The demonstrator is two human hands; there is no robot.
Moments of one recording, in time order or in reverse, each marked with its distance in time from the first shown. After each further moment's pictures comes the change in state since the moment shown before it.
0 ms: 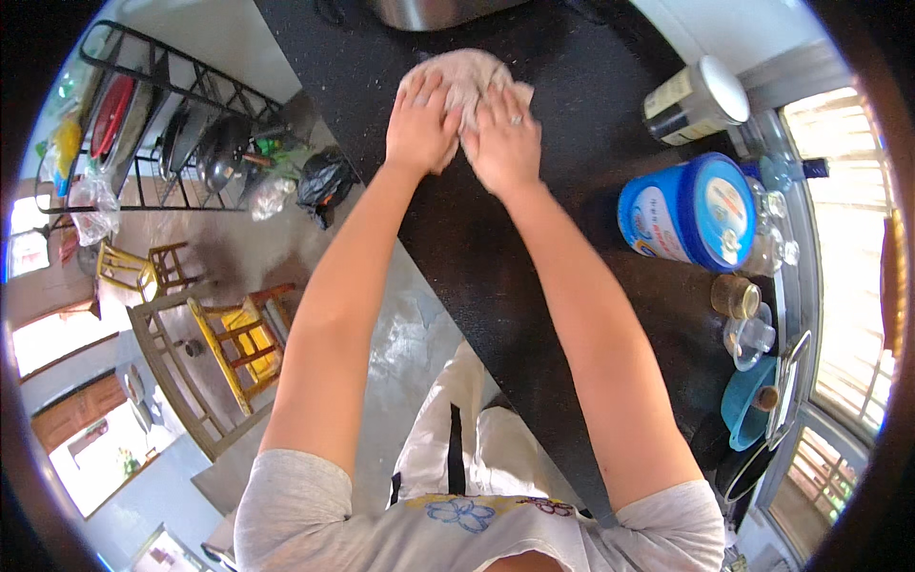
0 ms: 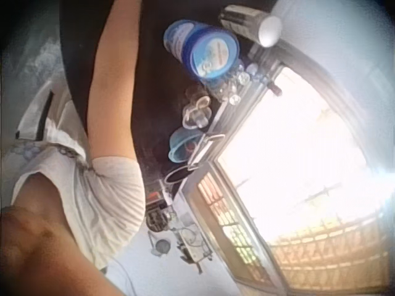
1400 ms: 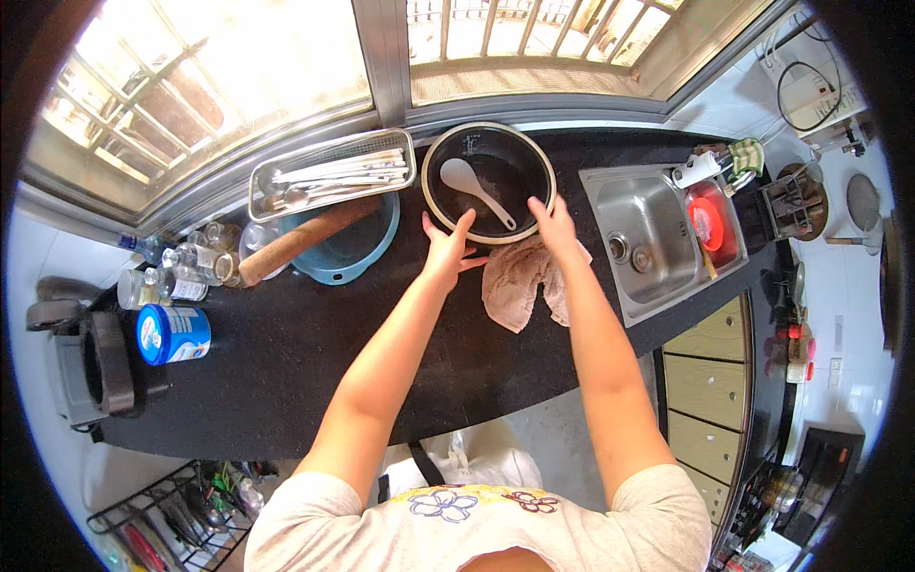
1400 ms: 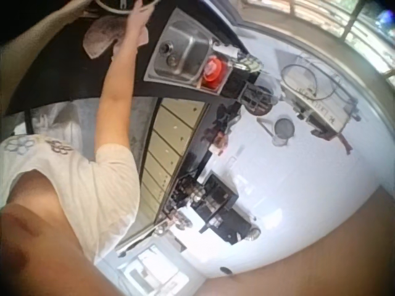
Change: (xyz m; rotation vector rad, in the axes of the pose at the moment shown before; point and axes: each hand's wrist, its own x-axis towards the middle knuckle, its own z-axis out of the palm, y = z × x) left_hand -0.316 0.869 -0.006 -1.305 -1.459 -0.558; right_hand -0.737 0.299 -0.602 0.223 0.749 1.560
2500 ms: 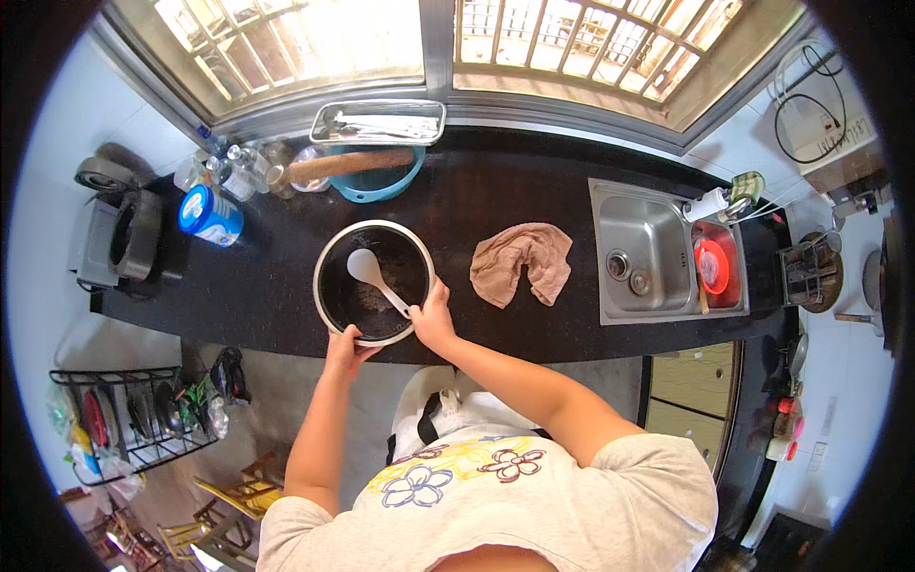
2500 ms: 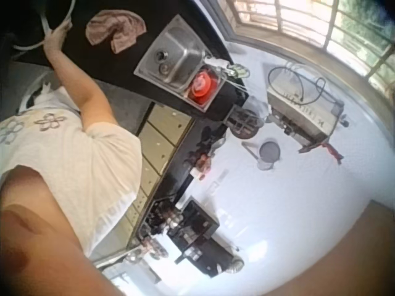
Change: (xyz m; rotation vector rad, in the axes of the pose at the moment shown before) left_hand -0.269 -0.143 -0.159 -0.188 0.488 0.072; right_hand -0.299 -0.013 0.068 0.132 -0.561 -0.107
